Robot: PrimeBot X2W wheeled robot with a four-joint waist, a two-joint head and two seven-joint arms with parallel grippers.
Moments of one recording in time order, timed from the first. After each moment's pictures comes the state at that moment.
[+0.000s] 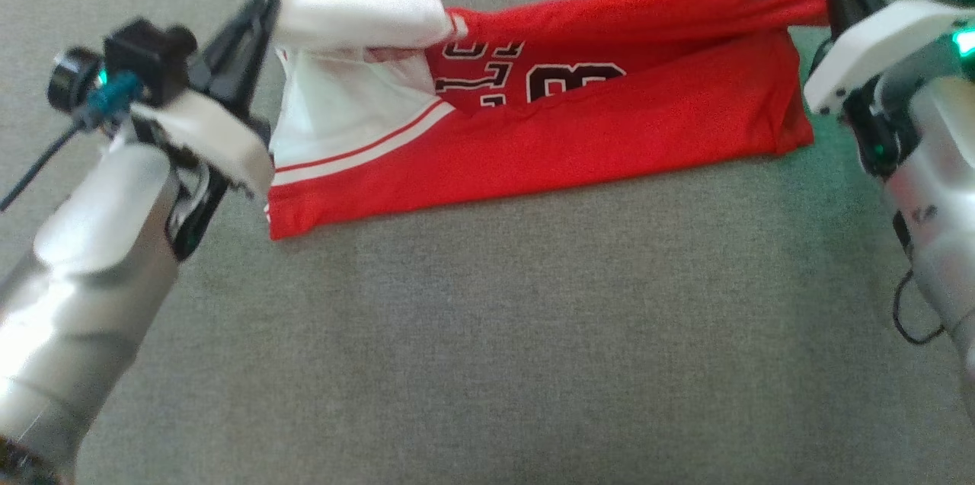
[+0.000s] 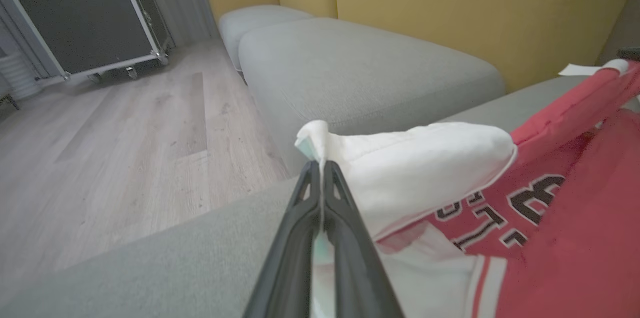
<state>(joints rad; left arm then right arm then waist) -0.95 0.42 -0.87 0.74 -0.69 -0.13 -0.22 -1.03 -0.31 0.54 1.12 0.67 0.13 -0.13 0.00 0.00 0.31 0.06</state>
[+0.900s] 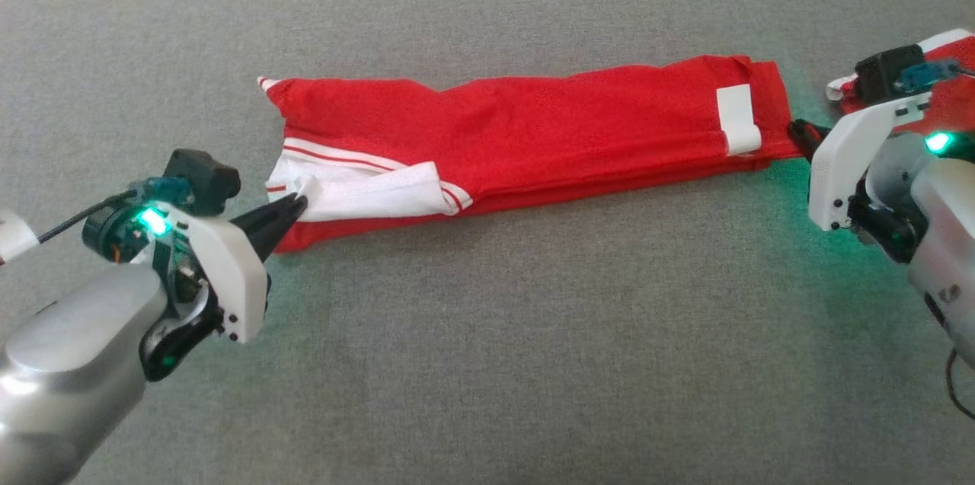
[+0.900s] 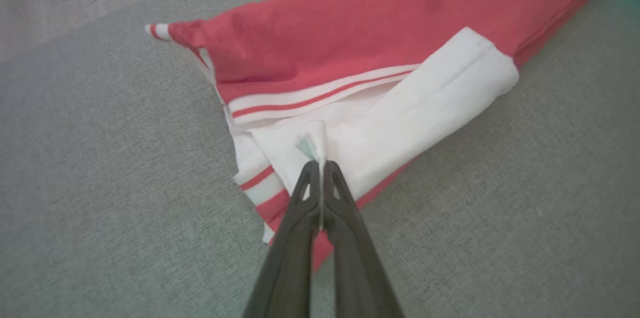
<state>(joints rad) -0.81 0.66 -1.20 0.45 -1.00 -0.13 0.15 -0.89 -0.48 0.93 0.97 0.86 0.13 0.23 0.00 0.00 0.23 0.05</state>
